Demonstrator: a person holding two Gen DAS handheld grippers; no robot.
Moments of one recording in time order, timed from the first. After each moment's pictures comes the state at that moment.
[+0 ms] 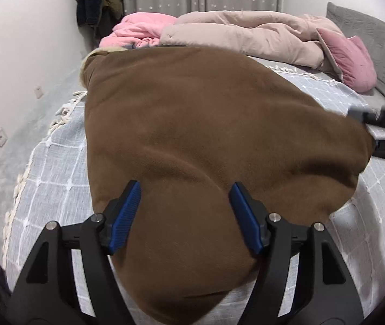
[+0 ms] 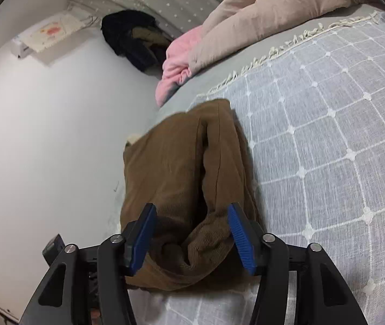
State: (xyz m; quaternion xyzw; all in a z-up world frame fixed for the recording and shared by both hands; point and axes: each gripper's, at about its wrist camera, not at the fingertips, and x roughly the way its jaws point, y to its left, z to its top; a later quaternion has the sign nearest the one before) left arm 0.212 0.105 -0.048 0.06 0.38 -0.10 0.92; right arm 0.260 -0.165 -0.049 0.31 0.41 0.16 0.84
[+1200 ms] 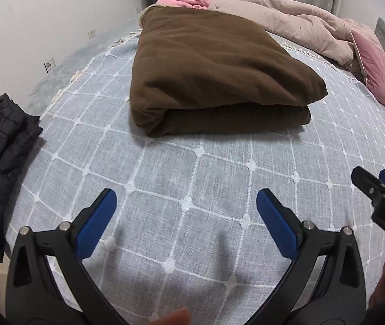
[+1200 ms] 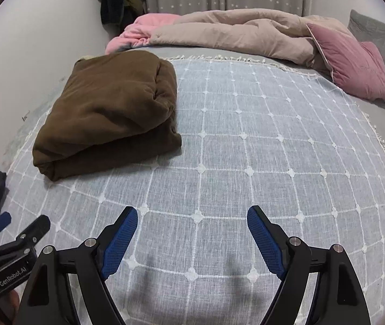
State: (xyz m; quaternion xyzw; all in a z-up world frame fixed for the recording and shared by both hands) left arm 0.049 0.077 -0.045 -0.02 0.46 0.04 0.89; right arm 0.088 -0.127 -0.022 0.02 0.45 -0.04 0.89
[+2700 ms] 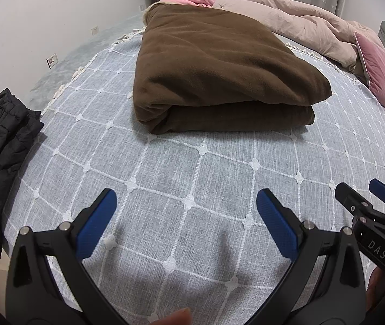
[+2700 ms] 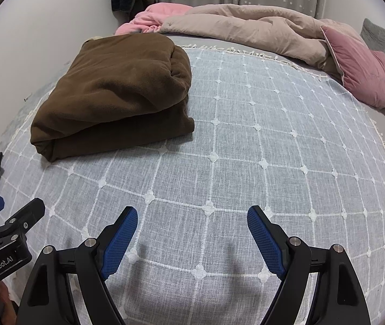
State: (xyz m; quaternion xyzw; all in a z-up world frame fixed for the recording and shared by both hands) left arm 0.050 0.080 -0.048 -0.02 0.46 0.05 0.89; right arm 0.093 -0.110 -0.042 -0.02 0.48 -0.02 0.88
